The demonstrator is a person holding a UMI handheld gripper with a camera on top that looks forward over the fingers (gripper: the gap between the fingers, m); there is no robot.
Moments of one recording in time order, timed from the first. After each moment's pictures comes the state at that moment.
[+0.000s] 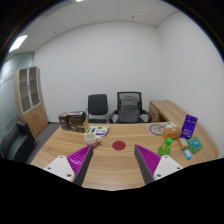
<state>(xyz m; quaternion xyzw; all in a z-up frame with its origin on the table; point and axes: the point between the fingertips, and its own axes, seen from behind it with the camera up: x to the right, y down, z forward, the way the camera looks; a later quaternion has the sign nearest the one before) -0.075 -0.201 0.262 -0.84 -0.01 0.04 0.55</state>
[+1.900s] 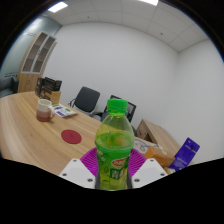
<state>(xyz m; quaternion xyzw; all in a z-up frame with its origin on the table) 0.088 -0.025 0.102 -0.77 -0.17 -0.11 0.61</state>
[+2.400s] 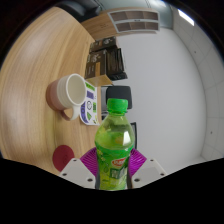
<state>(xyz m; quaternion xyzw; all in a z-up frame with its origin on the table) -0.103 0.114 0.133 -0.58 -0.57 -0.38 0.44</state>
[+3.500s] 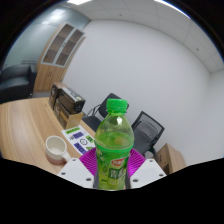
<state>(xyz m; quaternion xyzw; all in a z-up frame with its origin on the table) -0.118 0.121 0.177 -0.75 -0.32 -0.08 0.57</state>
